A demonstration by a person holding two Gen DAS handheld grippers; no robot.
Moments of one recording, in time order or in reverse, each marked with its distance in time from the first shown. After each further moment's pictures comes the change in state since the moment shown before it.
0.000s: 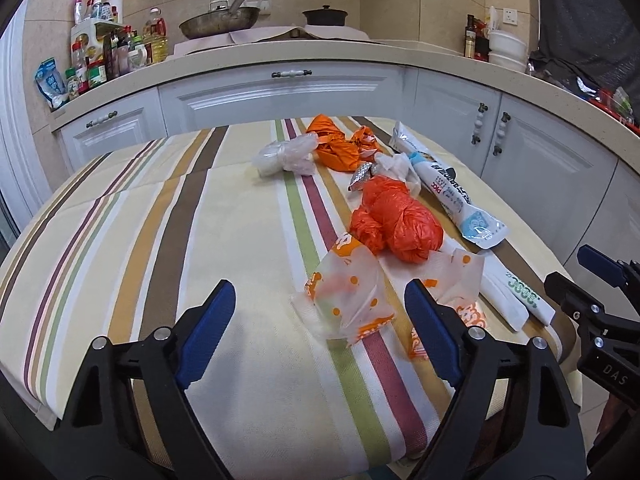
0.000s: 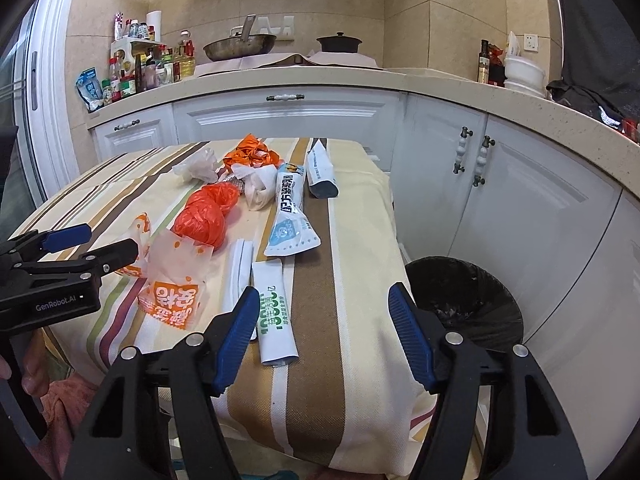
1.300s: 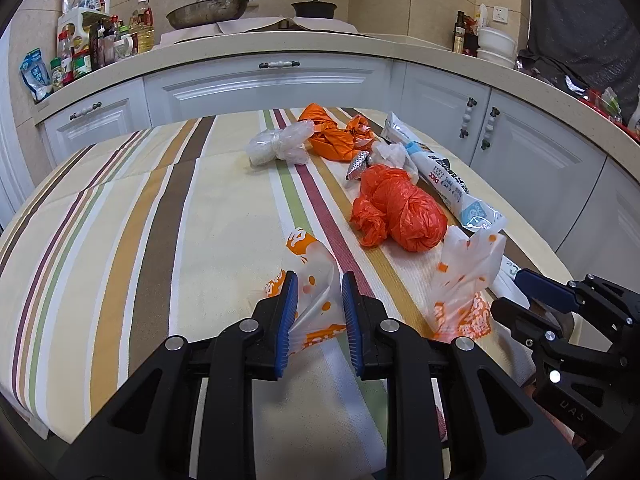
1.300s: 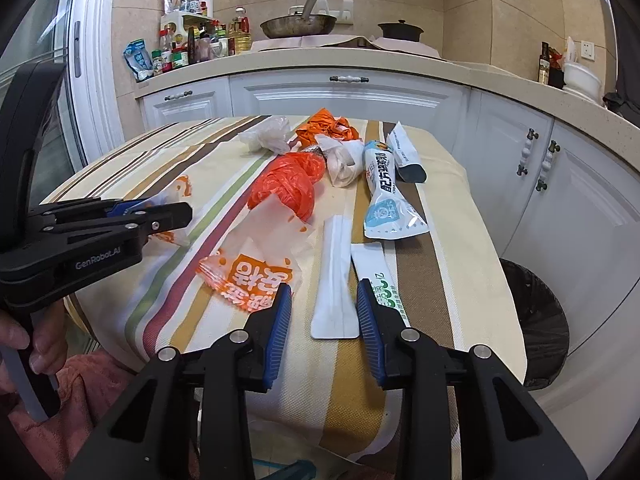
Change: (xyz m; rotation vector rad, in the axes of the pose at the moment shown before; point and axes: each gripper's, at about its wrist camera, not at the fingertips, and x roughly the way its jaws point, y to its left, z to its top) left arm 0.007 0.013 -0.005 0.003 0.024 -0.075; right arm 0.018 0.046 -0.008 -0.091 0.053 0.158
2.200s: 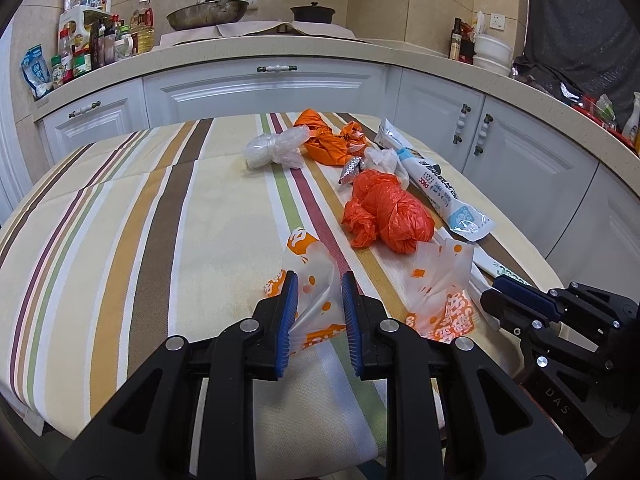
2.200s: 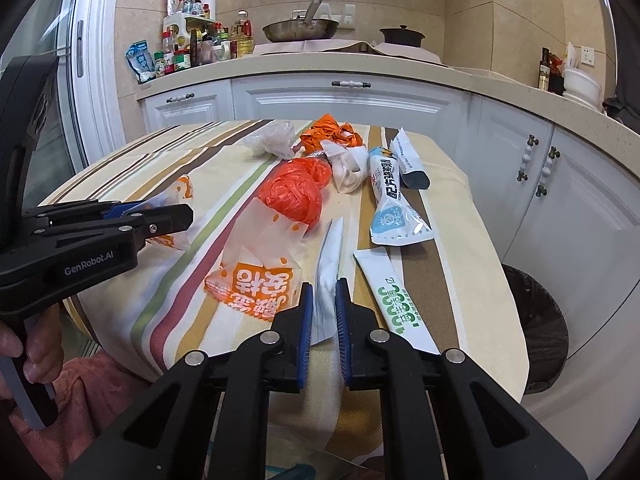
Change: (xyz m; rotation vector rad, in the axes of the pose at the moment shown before) left arm -0.007 -0.004 0.000 -0.011 -0.014 -0.017; right arm -0.003 0.006 -0.001 -0.012 -0.018 -0.002
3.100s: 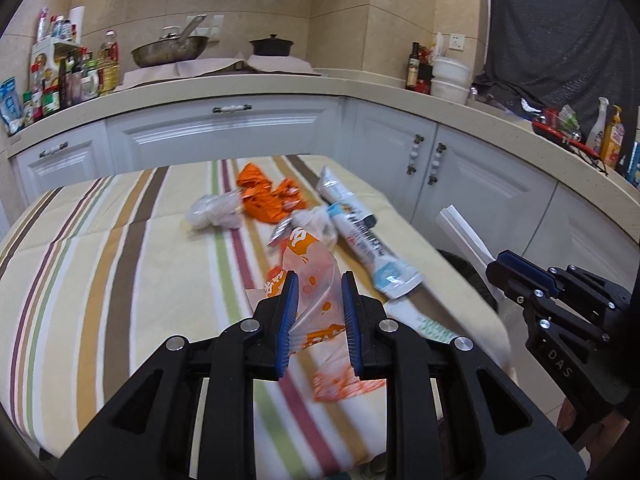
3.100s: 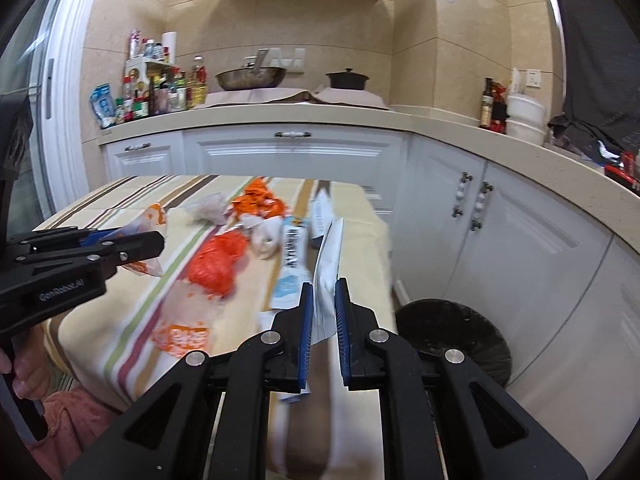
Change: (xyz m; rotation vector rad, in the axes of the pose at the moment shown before) left arm -0.020 -0.047 0.042 0.060 -0.103 -0.129; right arm -0.047 -0.054 0.027 0.060 -0.150 -0.171
